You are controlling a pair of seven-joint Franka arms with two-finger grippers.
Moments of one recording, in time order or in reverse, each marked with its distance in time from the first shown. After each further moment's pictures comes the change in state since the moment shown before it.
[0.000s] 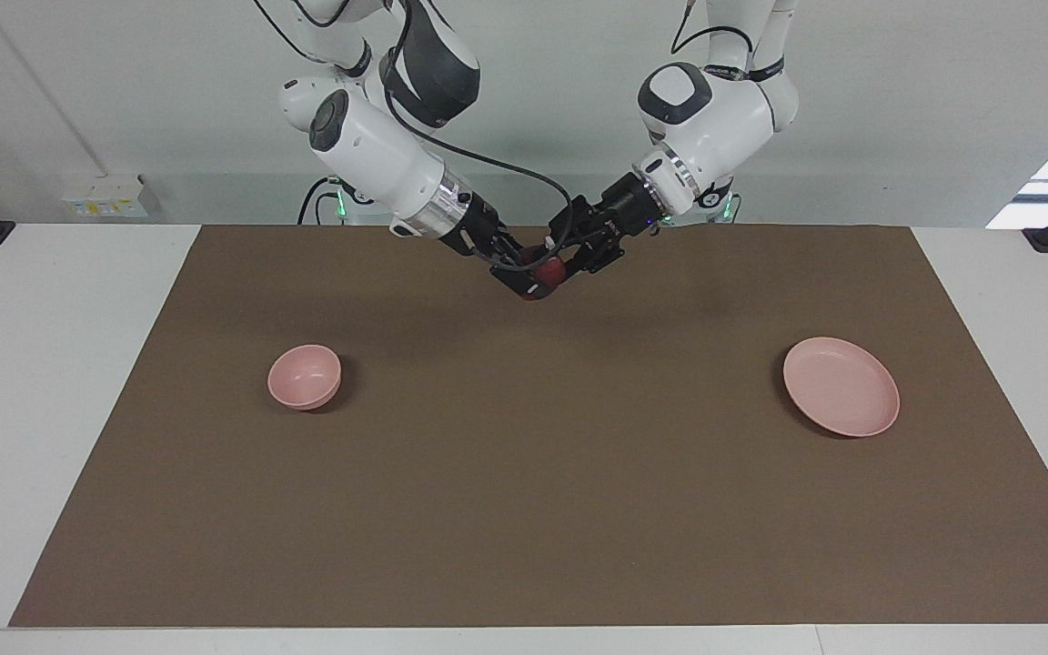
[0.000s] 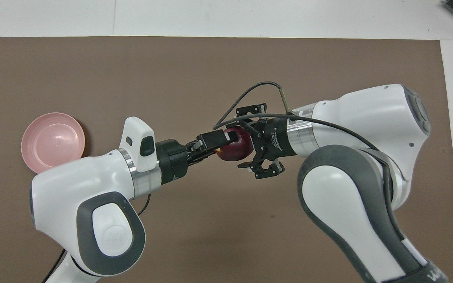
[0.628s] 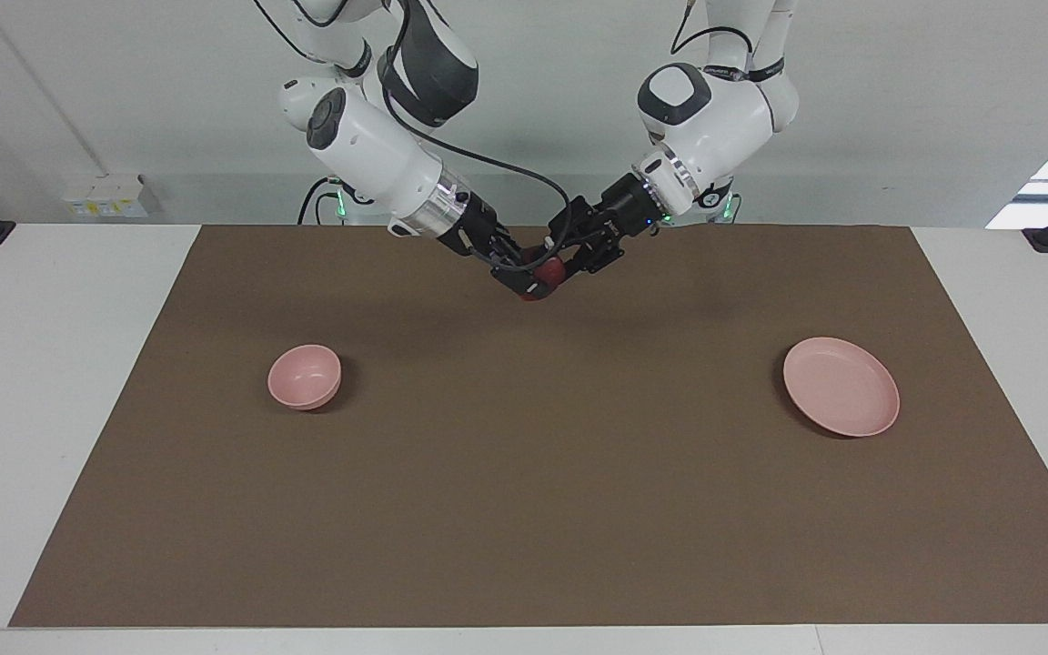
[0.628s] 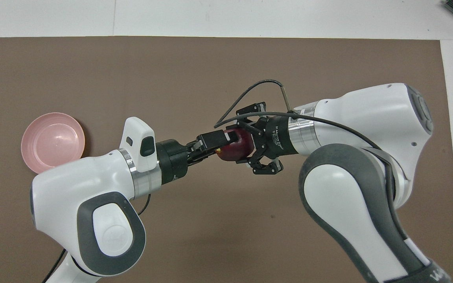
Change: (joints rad) left arm 0.000 0.000 -0.001 0.000 0.000 0.001 0.000; right arm -0.003 0.000 -0.001 0.007 0.000 0.002 0.000
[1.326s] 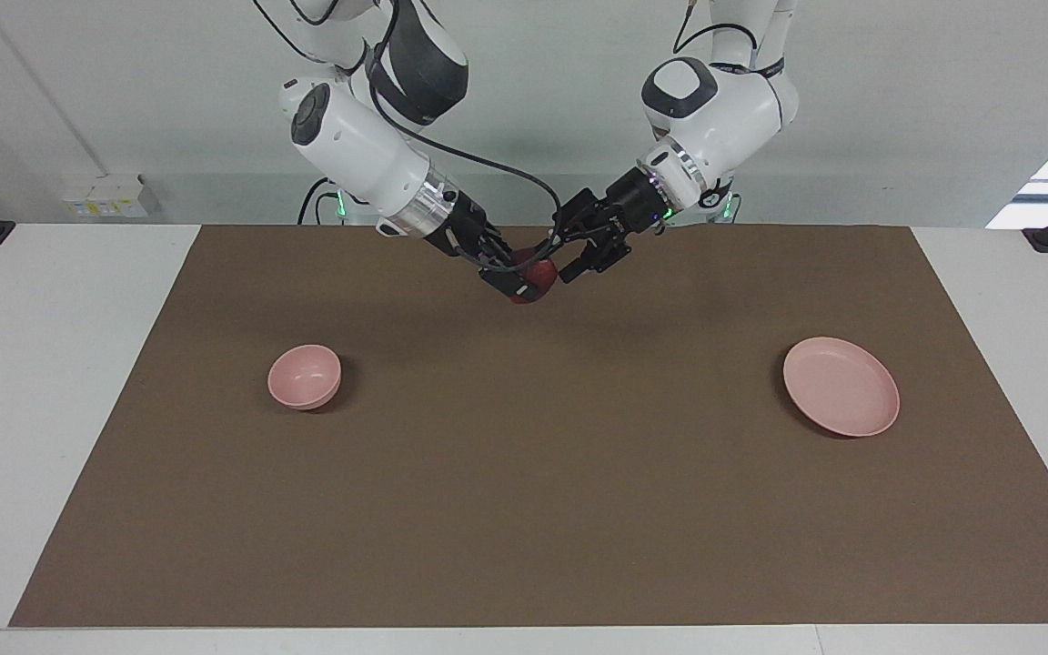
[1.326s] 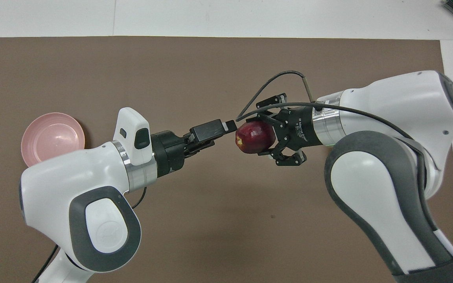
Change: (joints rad) left arm 0.007 0.011 0.012 0.044 0.043 -0.001 -0.006; right arm -0.064 -0.007 -0.017 0.022 -0.107 -0.072 -0.121
